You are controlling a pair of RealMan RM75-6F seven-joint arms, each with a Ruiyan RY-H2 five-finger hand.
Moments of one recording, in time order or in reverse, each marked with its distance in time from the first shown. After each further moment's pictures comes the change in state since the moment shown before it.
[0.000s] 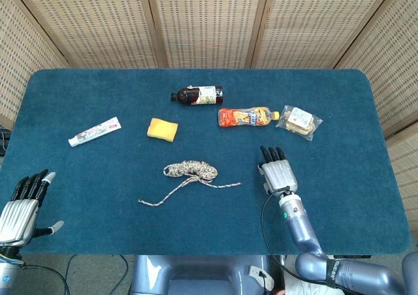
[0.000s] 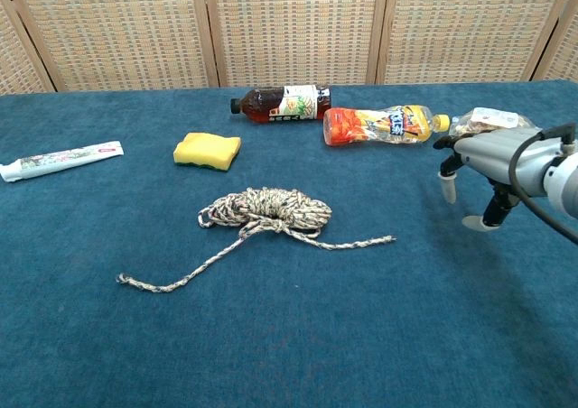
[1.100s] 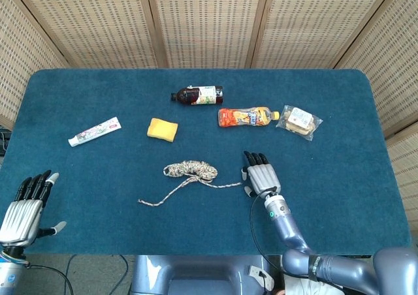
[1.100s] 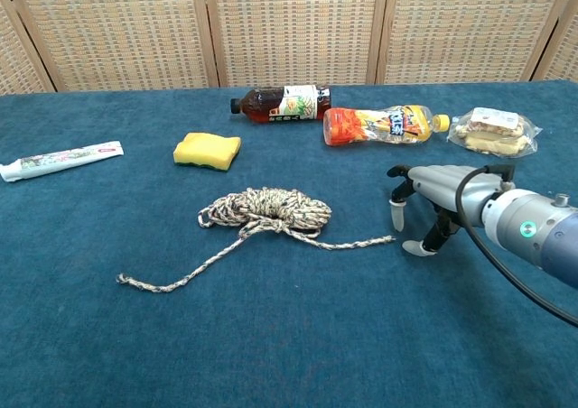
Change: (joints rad) left arm -0.001 -0.024 -0.002 -0.008 -0.016 0.001 0.057; right arm 0.045 -0.188 -0.020 0.242 -0.093 -0.100 0.346
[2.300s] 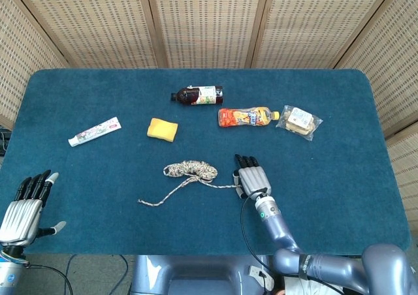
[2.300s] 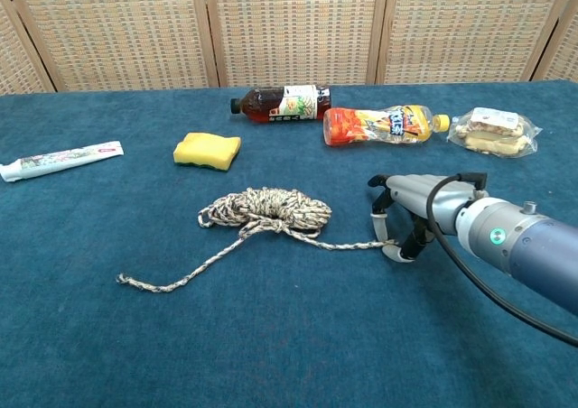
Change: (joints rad) left arm -0.003 0.002 0.000 0.004 -0.002 -0.004 -0.010; right arm 0.039 -0.050 0.002 0.006 0.055 -0.004 -0.021
